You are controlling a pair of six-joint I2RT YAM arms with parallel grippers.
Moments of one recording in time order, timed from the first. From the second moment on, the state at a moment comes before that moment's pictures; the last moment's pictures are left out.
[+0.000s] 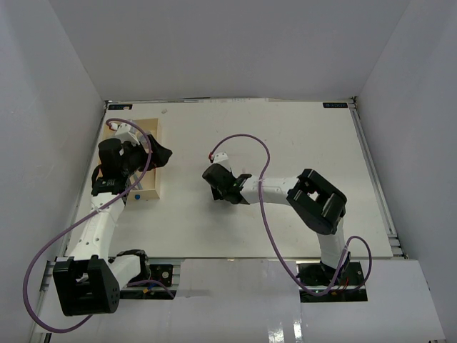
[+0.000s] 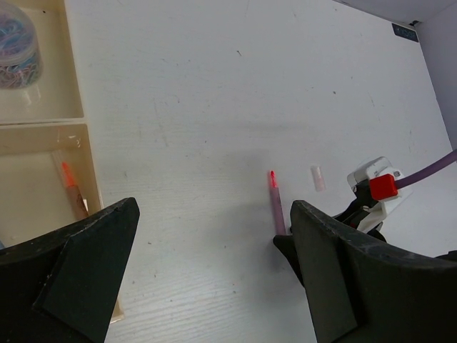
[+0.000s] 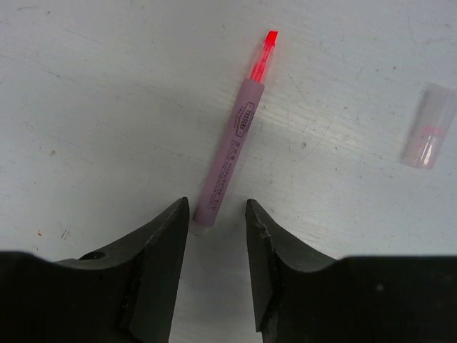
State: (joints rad) left arm 0.06 1.05 0.77 -0.10 0.41 -0.32; right arm 1.02 1.97 1.23 -0.17 0.42 0.50
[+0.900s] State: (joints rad) left arm -0.23 0.97 0.67 0.18 0.56 -0.62; right arm 1.03 1.36 0.79 0.25 0.32 0.44
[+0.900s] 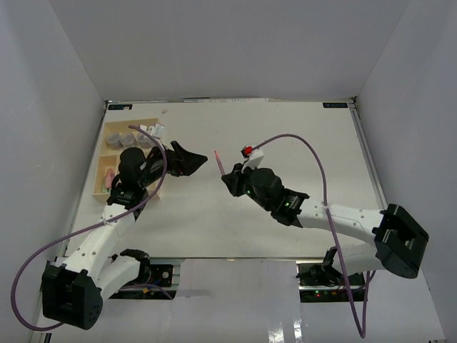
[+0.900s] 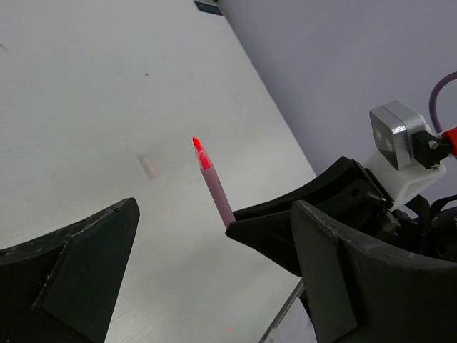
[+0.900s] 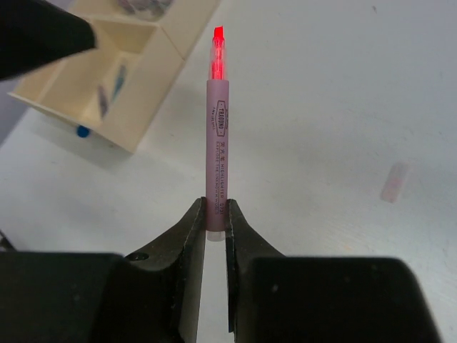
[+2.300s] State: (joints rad) left arm -0.59 1.11 0.67 0.50 0.39 -0.72; right arm 1.04 1.19 0.52 0.87 0.14 0.44
